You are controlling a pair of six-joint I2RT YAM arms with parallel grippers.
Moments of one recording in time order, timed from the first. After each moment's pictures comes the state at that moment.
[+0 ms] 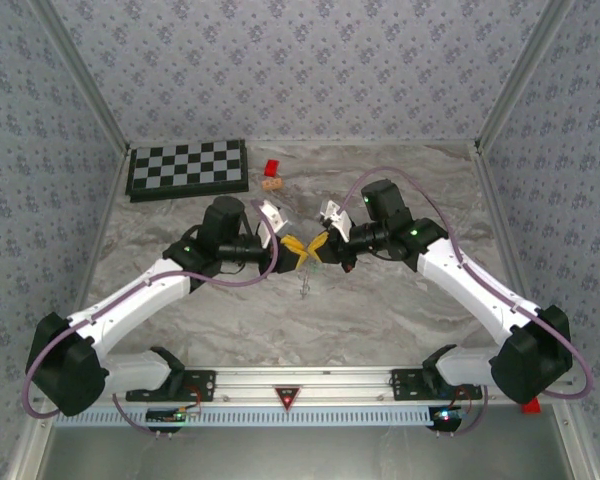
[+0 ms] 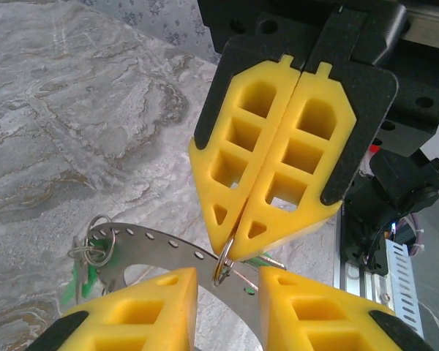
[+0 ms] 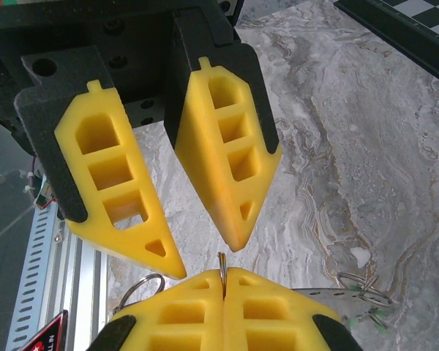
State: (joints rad) left arm -0.67 1.22 0.90 -0.16 0.69 -0.01; right arm 0.56 1.28 1.07 -0.50 -0.77 -0.33
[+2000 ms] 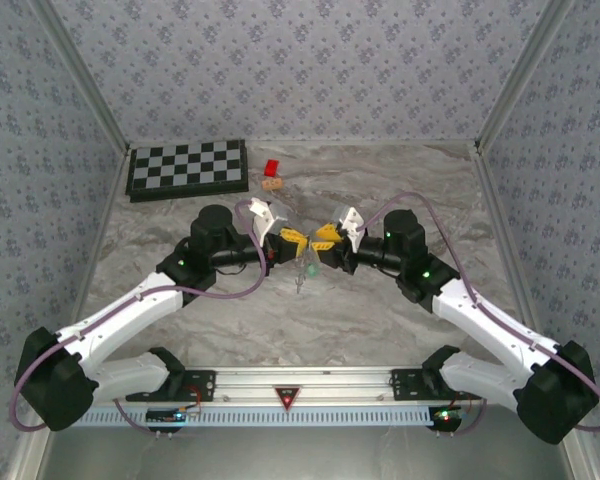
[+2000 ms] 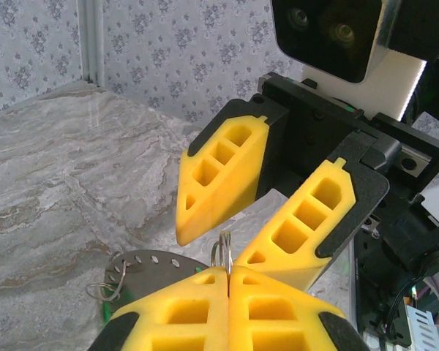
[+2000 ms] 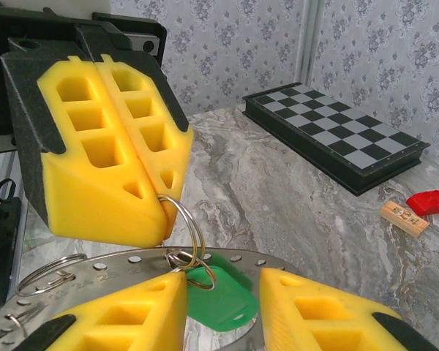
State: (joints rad) left arm -0.71 1.12 0.81 0.10 0.59 -0.12; right arm 0.61 1.04 0.73 0.08 -0.53 -0.13
